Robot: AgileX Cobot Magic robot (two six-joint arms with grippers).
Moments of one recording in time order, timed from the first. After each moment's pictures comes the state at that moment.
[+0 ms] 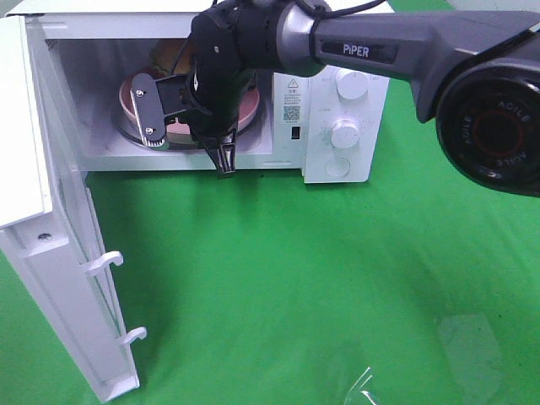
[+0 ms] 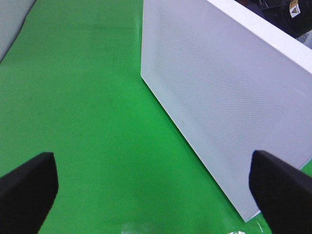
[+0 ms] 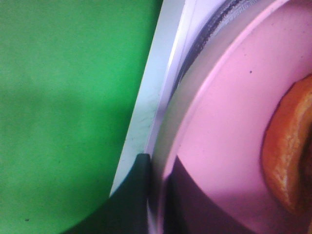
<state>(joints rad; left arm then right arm) 0.08 -0.01 -0.52 -0.18 1.07 0.13 0.71 2.42 -2.09 -0.21 0.69 -1.10</state>
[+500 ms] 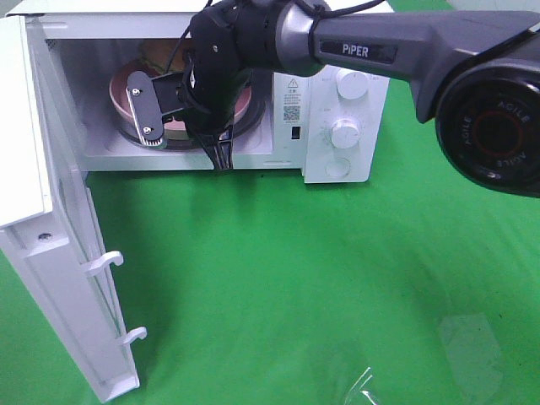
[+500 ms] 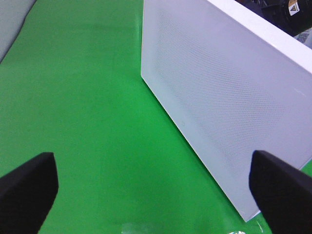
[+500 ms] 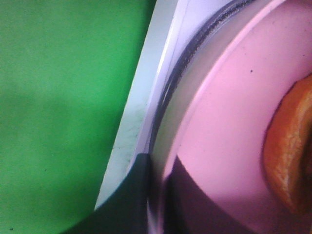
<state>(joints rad) 0.08 -0.01 -0.52 -0.18 1.07 0.13 0.71 2.42 -2.09 -0.20 0.66 -1.13</state>
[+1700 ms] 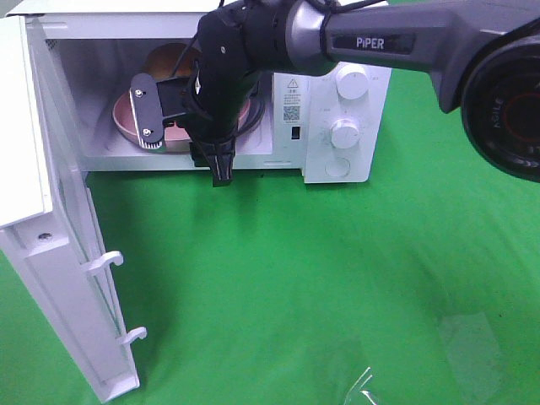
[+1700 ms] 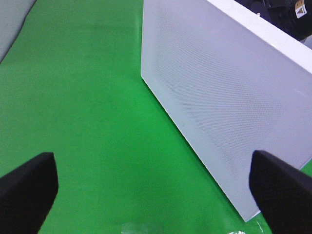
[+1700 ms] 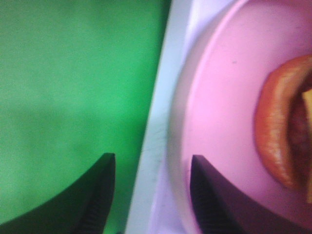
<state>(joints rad) 0.08 -0.01 -0.52 -0.18 1.07 0.13 0.71 2.37 -1.97 -0.14 0.63 -1.08</state>
